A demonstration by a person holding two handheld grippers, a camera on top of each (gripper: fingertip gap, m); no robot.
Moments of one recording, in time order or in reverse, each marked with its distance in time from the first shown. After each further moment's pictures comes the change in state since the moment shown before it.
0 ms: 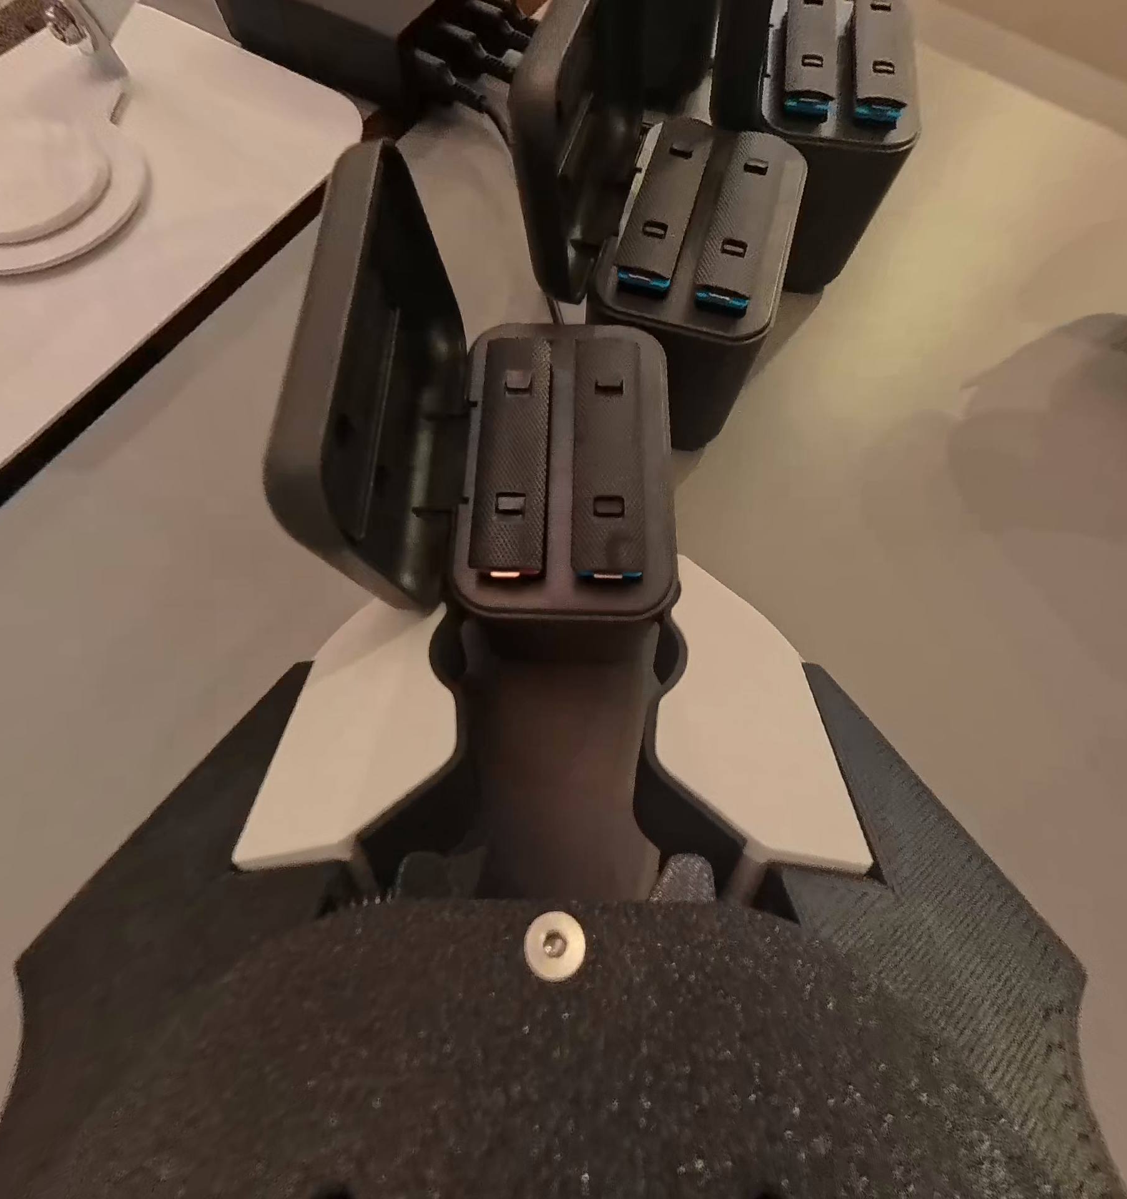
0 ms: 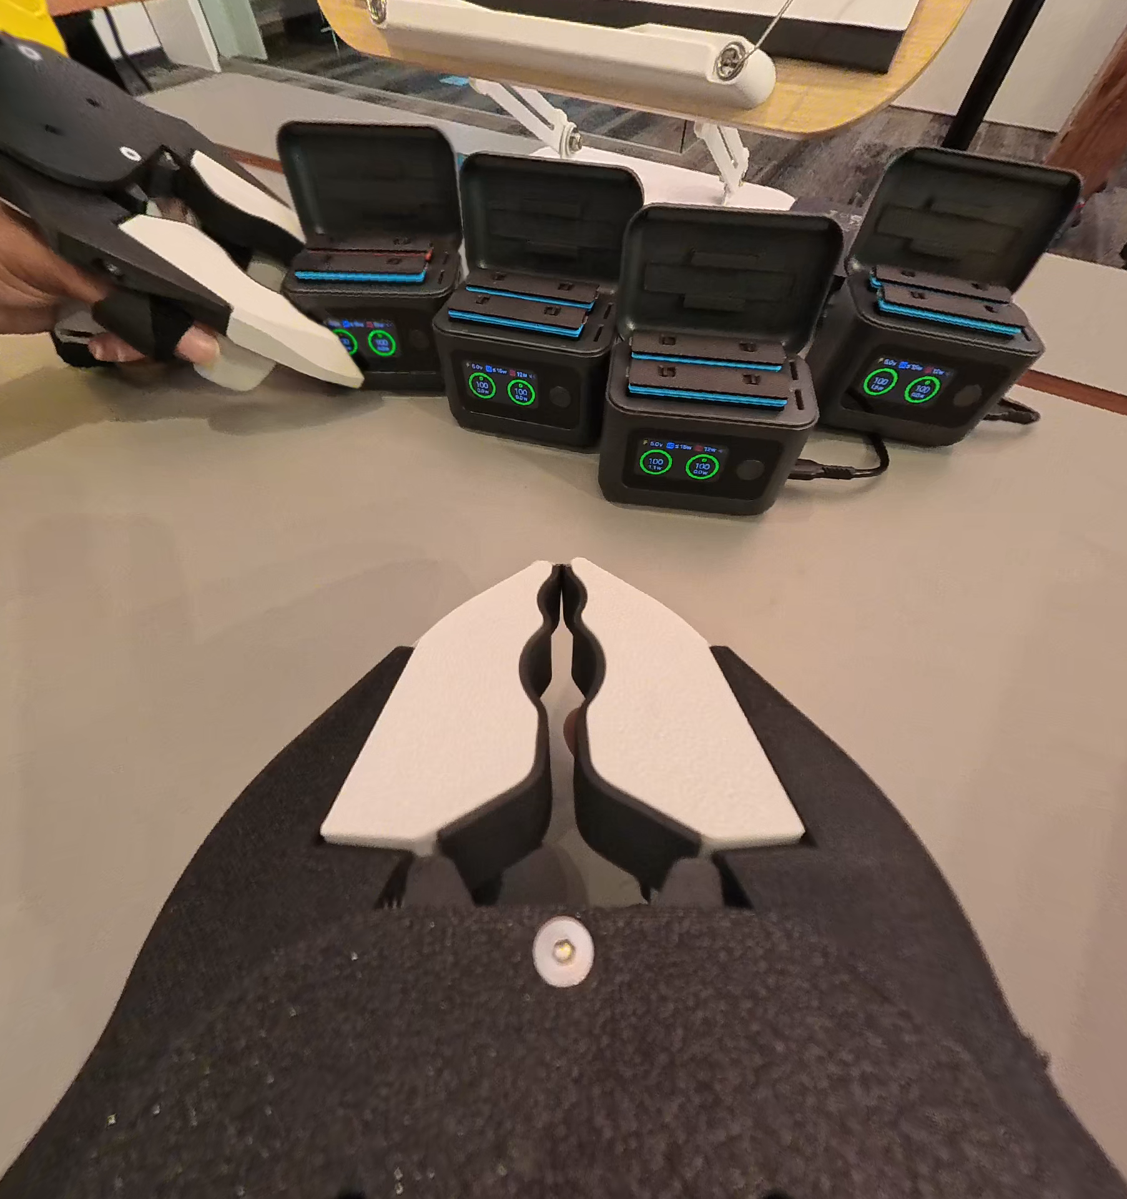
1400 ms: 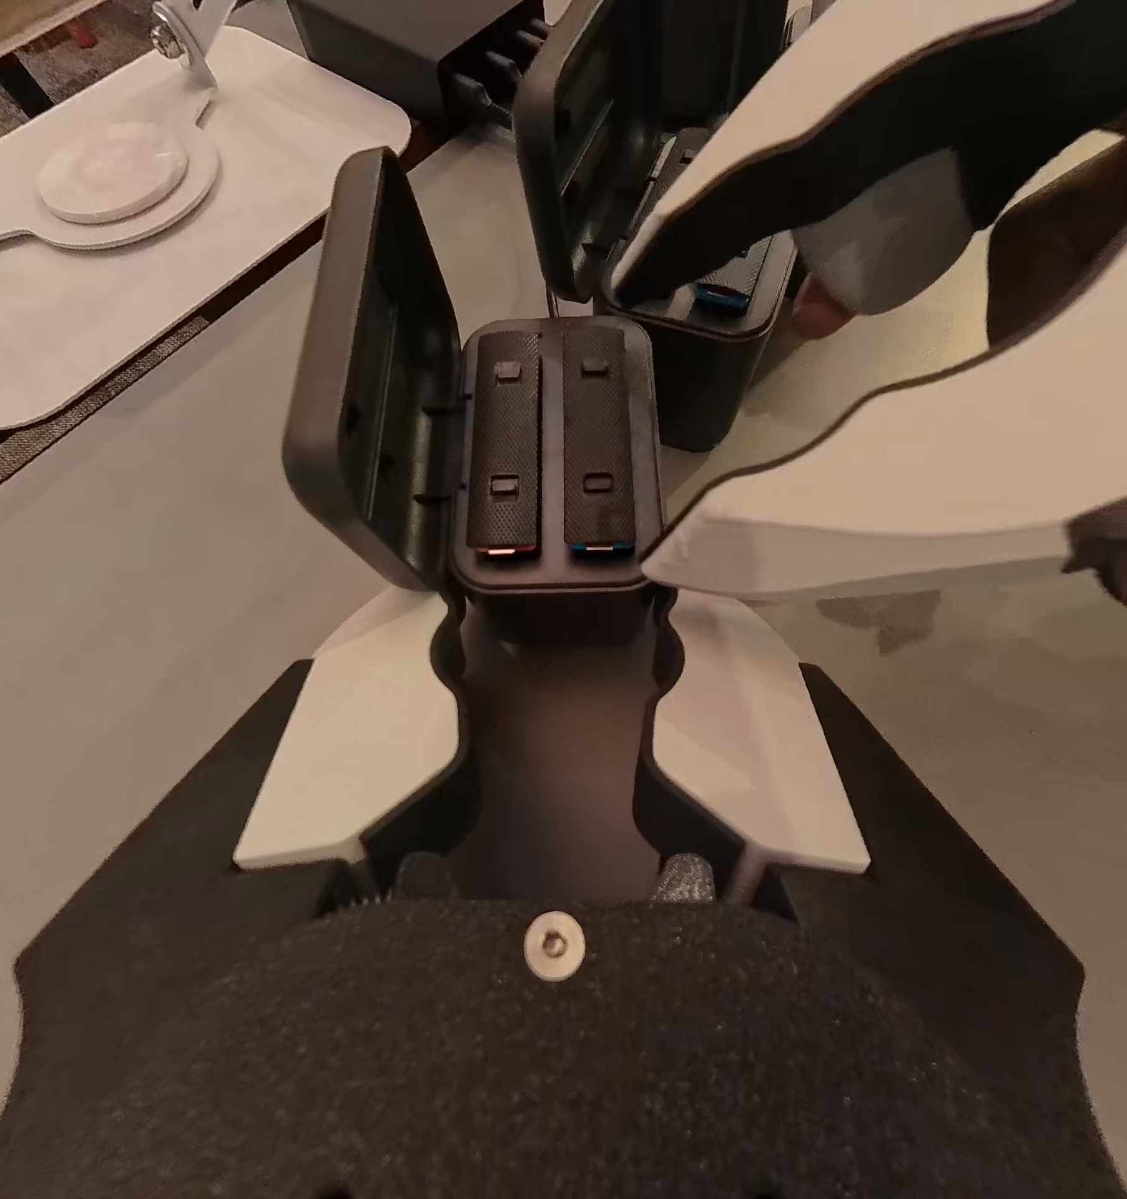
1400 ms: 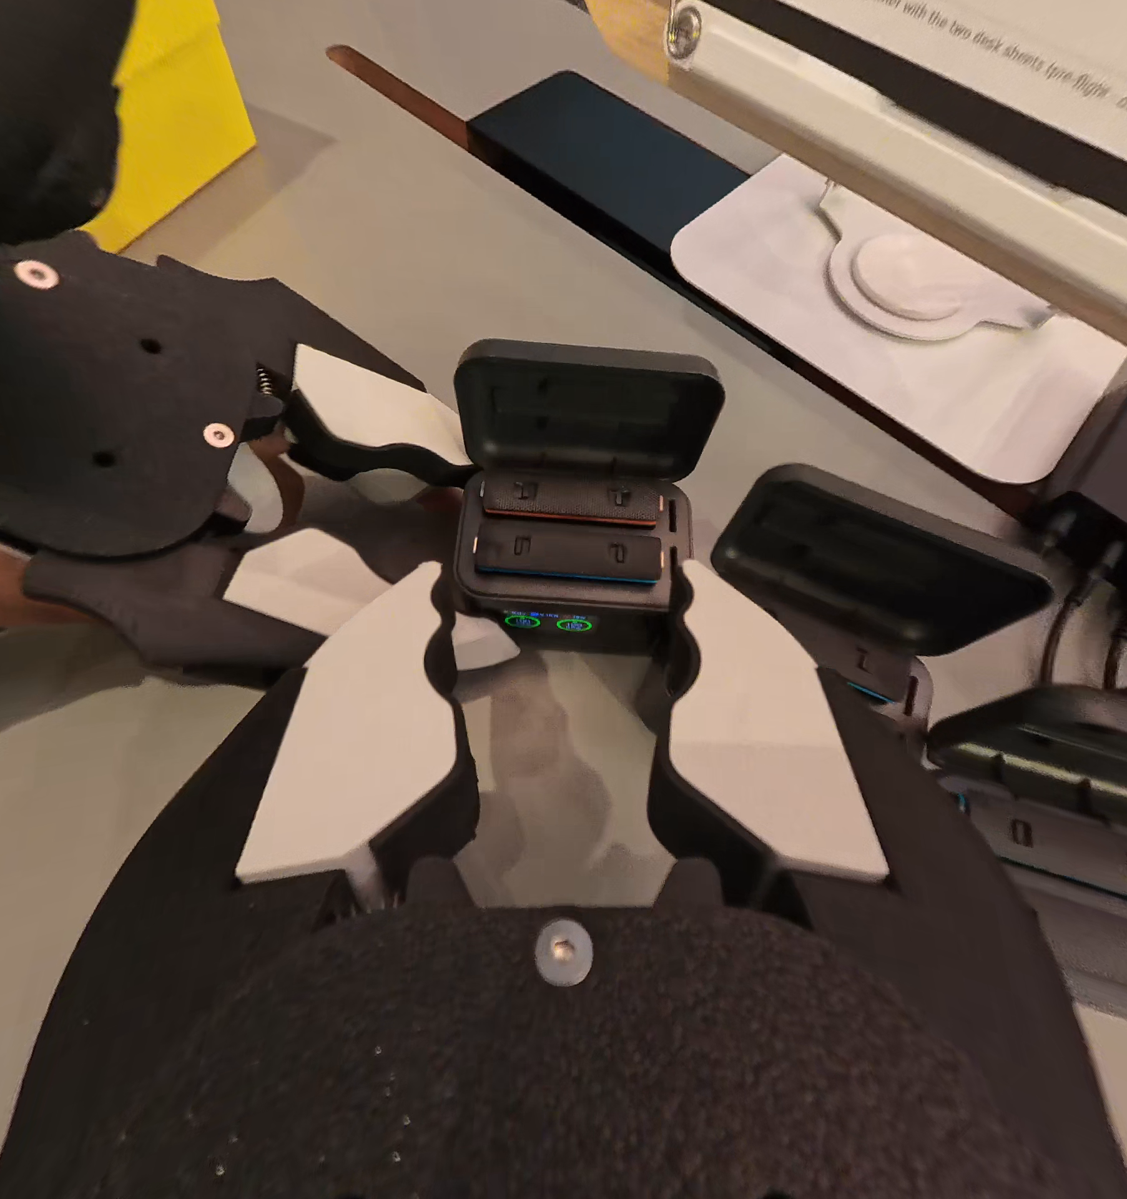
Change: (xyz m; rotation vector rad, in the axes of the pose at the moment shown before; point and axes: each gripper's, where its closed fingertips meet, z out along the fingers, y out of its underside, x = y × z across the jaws) left arm 0.011 0.004 -0.009 0.034 -0.127 -0.035; right arm -0.095 -0.068 0.117 -0.202 -0.160 -0.148
